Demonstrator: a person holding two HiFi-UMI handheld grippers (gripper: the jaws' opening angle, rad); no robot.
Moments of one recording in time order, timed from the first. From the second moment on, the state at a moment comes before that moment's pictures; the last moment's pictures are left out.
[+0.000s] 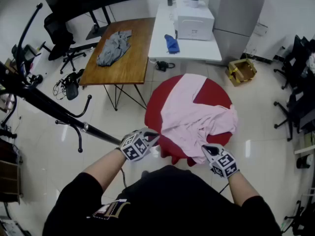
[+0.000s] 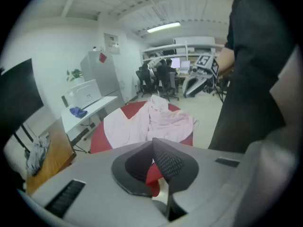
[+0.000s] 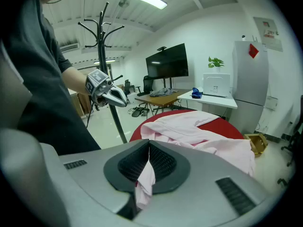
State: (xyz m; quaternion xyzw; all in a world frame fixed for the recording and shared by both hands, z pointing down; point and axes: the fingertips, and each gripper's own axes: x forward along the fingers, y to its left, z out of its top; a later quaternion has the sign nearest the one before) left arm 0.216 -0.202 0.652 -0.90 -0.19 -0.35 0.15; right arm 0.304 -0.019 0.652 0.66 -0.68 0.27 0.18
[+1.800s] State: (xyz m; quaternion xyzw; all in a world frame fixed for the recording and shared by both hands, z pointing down) left arm 0.293 -0.210 0.775 -0.65 -0.36 -0.38 0.55; right arm 0.284 -0.022 0.753 0.49 -0.73 0.19 0.44
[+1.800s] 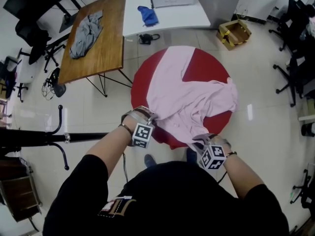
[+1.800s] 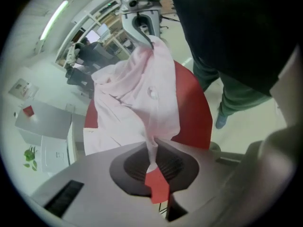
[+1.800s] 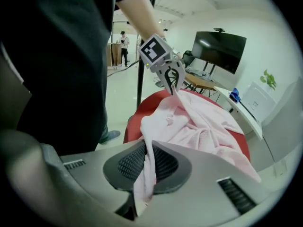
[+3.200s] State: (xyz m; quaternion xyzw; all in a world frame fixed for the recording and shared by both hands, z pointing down) left arm 0.266 -0.195 0.304 -0.96 -0.16 -0.07 0.24; right arm 0.368 -0.022 0.256 0.69 -0.72 -0.07 -0.03
